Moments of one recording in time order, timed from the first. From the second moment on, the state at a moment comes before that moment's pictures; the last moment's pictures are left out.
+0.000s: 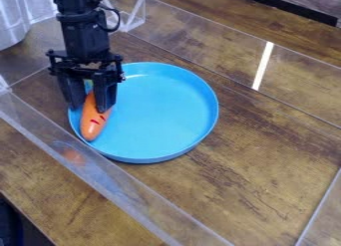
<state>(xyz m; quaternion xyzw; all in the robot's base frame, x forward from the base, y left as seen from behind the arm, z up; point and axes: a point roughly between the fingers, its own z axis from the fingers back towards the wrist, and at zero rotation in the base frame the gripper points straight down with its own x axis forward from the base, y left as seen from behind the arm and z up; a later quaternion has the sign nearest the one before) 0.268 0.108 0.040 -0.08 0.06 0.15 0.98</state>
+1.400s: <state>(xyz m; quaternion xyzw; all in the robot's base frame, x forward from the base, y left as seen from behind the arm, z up) 0.258 0.114 0.047 -0.05 0.08 0.13 0.99</state>
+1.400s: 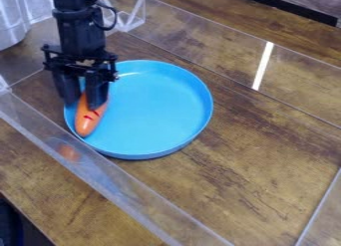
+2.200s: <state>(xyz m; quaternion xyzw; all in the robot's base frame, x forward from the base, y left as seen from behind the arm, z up) 0.254 0.114 0.054 -0.05 0.08 0.11 0.99</state>
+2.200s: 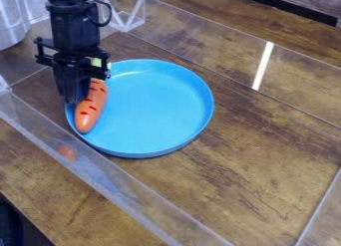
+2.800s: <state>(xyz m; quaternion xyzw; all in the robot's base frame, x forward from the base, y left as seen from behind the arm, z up) 0.252 0.114 0.069 -0.04 0.07 0.10 0.99</state>
